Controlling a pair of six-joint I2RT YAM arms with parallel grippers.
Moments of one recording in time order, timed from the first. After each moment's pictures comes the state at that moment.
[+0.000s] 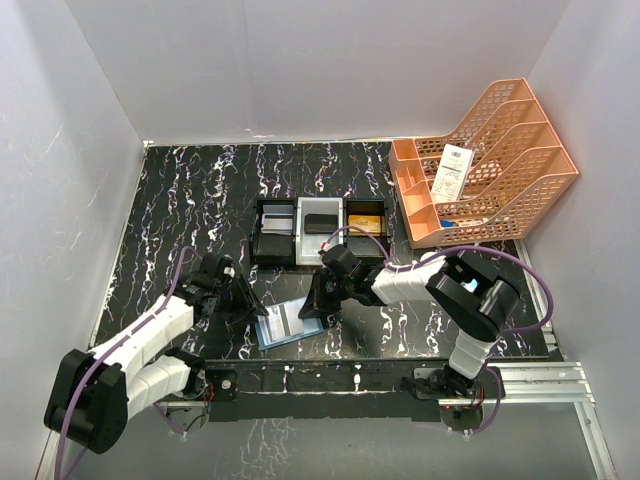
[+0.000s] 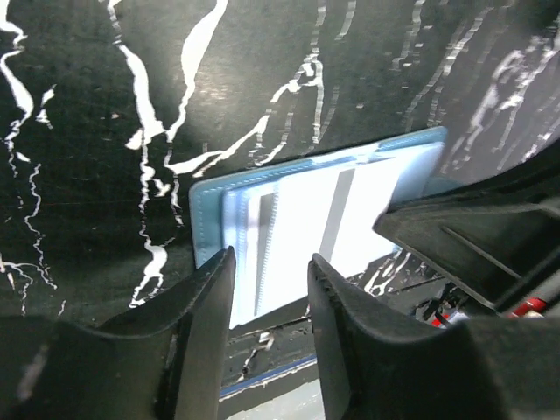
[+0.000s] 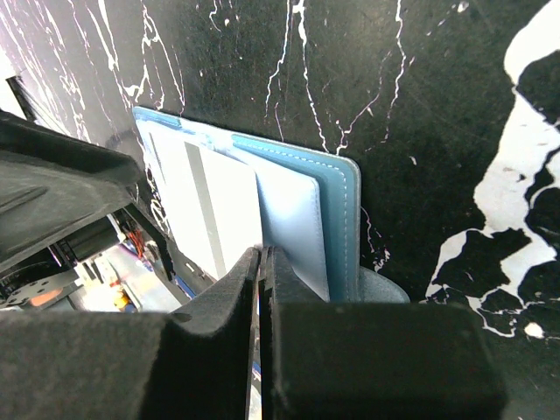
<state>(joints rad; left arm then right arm) -0.40 1.02 0.43 -0.51 0.27 -0.88 0.87 1.73 0.76 0.14 -0.40 1.01</state>
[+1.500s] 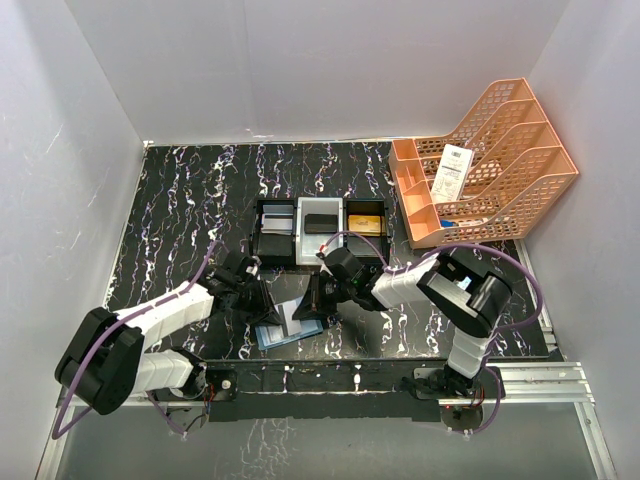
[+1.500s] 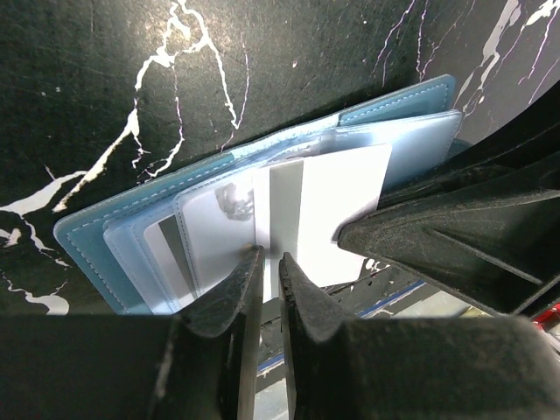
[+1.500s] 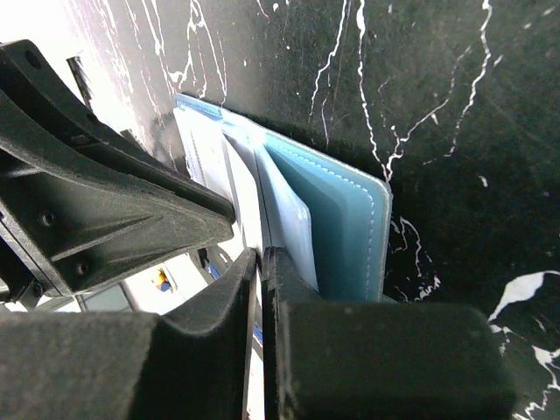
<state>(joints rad) -0.55 1.23 0.48 -0.40 0.34 -0.85 0.87 1.78 0.71 0.36 -0.49 1.09</state>
